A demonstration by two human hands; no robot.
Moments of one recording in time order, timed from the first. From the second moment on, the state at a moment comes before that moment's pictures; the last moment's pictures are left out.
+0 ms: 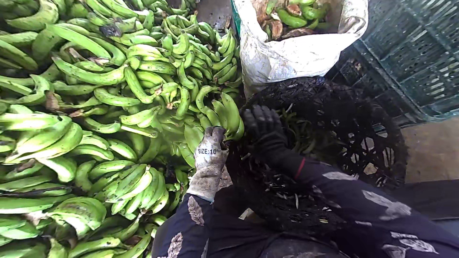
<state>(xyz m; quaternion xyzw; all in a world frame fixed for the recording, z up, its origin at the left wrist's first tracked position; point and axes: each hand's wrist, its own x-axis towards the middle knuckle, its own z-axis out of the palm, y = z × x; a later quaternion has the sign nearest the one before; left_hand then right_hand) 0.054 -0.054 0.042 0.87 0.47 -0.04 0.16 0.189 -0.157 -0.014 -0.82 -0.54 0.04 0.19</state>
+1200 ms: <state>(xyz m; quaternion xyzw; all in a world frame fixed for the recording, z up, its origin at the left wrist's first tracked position) 0.060 -0.051 0.053 0.85 0.44 0.08 0.26 0.183 -0.233 0.055 -0.83 -0.41 0.20 0.32</state>
